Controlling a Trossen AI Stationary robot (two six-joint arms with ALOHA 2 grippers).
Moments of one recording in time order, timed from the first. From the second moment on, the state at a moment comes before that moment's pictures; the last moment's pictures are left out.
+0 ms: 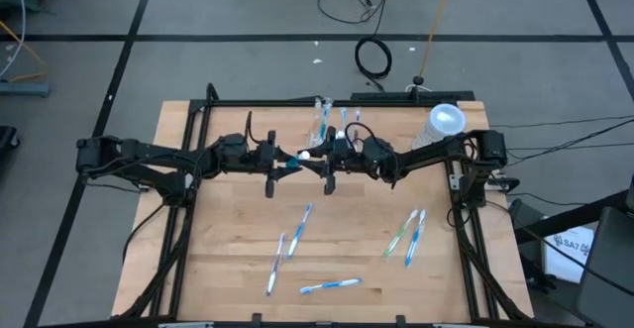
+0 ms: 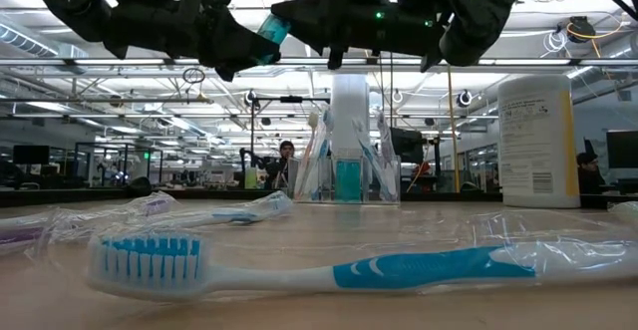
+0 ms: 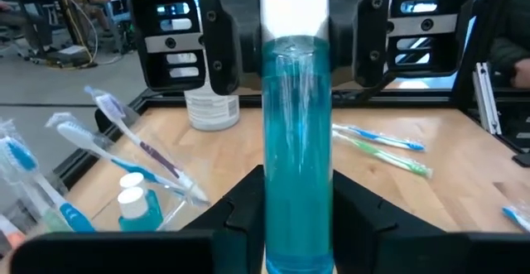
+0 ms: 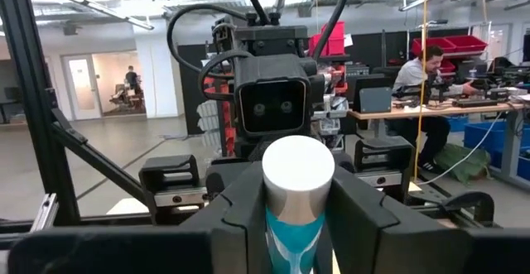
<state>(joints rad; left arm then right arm) 0.18 1.24 0.50 0.61 0.17 0.05 -0.11 1.80 0.91 1.12 -0.11 0.09</state>
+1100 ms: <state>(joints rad) 0.18 1.24 0.50 0.15 -0.14 -0.28 -0.17 1.66 0.91 0.53 0.33 0.01</state>
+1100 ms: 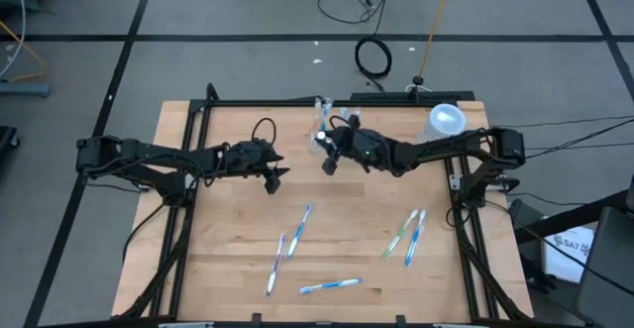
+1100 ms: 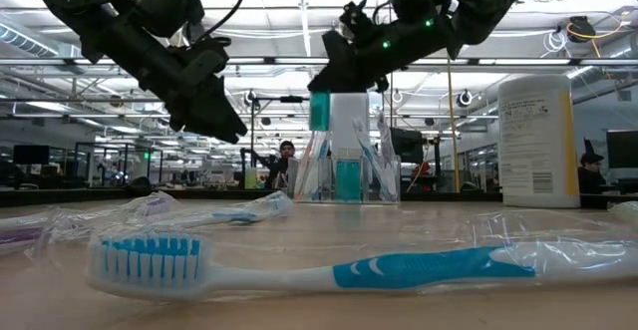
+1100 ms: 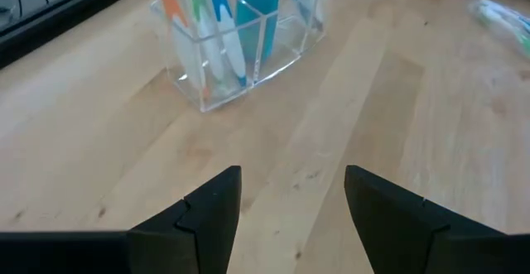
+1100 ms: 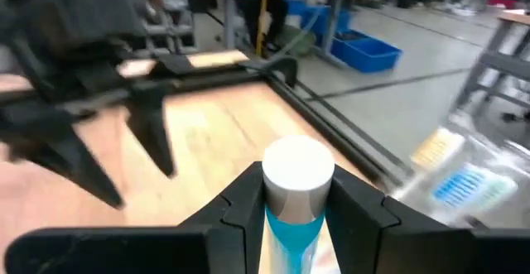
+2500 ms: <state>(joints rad) 0.16 1.24 0.50 0.16 -0.13 -0.27 -0.25 1.67 0.74 0.49 0.42 0.17</state>
